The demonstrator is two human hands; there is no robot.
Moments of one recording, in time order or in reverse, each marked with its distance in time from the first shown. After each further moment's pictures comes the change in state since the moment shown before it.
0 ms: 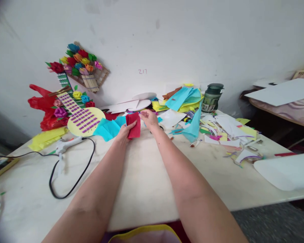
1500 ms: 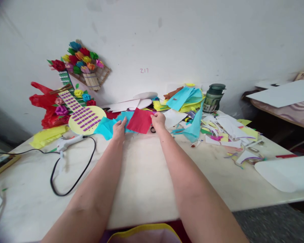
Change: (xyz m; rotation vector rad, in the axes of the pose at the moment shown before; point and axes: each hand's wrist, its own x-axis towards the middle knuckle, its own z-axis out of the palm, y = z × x) left_hand 0.015 0.007 -0.028 0.196 0.290 0.267; right_hand 0.009 0.026 -0.019 -0.329 0.286 0.220
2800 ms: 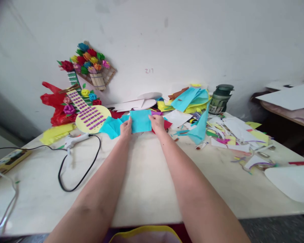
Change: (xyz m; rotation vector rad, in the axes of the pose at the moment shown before) left_hand -0.007 0.000 0.005 0.514 -0.005 0.169; right_hand -0.021 -0.010 0.007 0.089 -0.091 -0.170
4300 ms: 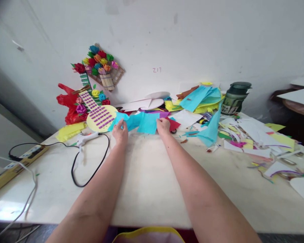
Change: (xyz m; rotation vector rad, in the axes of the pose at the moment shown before) left_hand -0.002 0.000 -0.053 0.596 0.289 0.187; right_hand -0.007 0.012 0.018 0.024 0.050 0.167
